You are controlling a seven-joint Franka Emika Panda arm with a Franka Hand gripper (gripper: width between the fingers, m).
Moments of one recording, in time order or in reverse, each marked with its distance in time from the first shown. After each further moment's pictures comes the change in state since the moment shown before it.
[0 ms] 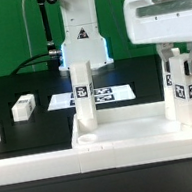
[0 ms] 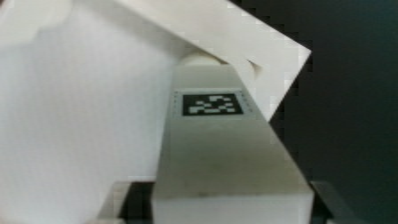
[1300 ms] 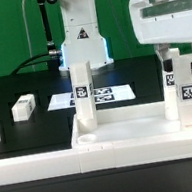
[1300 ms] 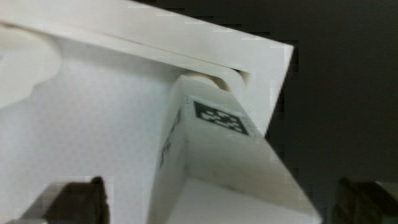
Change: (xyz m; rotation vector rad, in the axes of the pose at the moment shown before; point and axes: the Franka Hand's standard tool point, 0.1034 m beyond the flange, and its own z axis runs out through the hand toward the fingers) arm -0.005 0.000 0.002 0.041 -0.023 -0.055
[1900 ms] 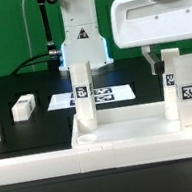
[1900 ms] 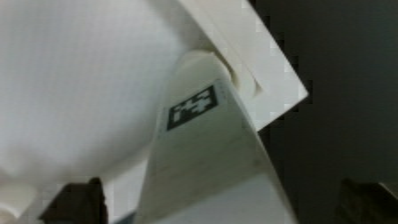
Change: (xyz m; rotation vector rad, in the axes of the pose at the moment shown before) arm 0.003 -0.005 -0.005 -0.038 0.045 -0.773
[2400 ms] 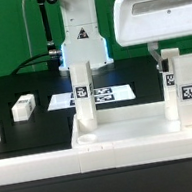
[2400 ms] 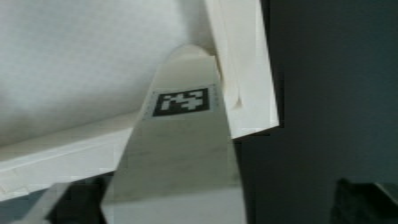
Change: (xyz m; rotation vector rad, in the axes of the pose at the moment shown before) arm -0.004 -0.009 -0.002 0.009 0.020 -0.145
